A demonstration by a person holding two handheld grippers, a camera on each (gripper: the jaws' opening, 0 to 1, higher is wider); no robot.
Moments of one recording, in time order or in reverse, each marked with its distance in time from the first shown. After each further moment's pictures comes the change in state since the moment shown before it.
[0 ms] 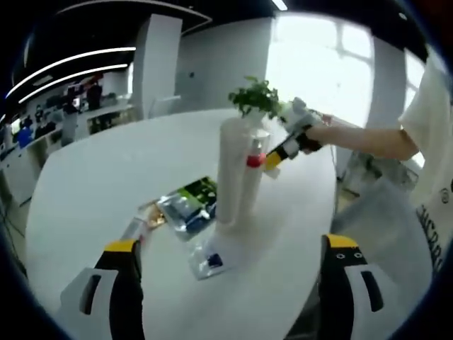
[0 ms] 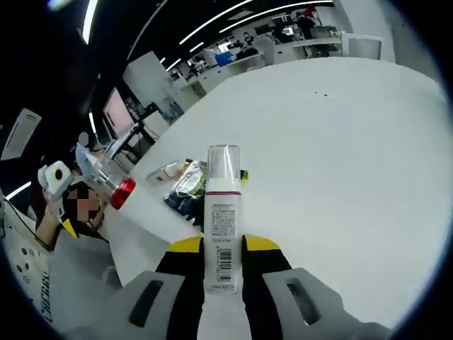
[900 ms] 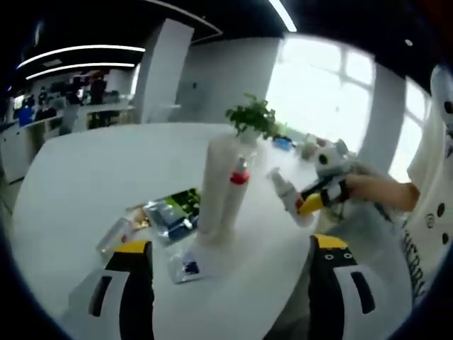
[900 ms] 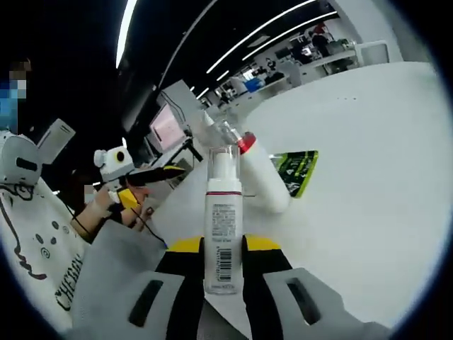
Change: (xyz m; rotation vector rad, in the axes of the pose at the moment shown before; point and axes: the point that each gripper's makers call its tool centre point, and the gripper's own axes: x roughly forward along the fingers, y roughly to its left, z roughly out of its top) left arm -0.013 -0.022 0.016 -0.105 -0.109 -0.058; right arm -0.028 0.120 -0.044 0.007 -0.147 0.253
